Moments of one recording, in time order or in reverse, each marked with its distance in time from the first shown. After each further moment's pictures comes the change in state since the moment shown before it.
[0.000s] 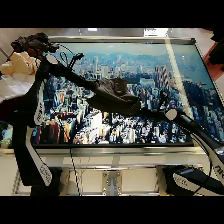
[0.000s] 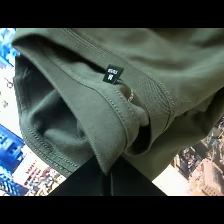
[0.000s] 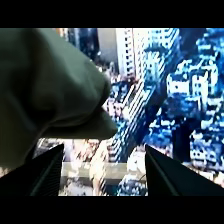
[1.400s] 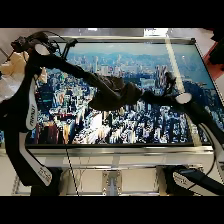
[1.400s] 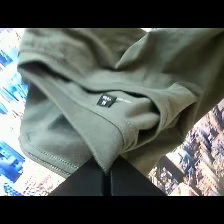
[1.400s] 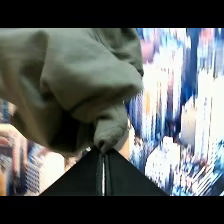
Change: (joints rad) left arm 0.010 0.195 0.011 -0.028 0.017 -0.092; right arm -0.151 0.085 0.287 0.238 0.202 -0.270
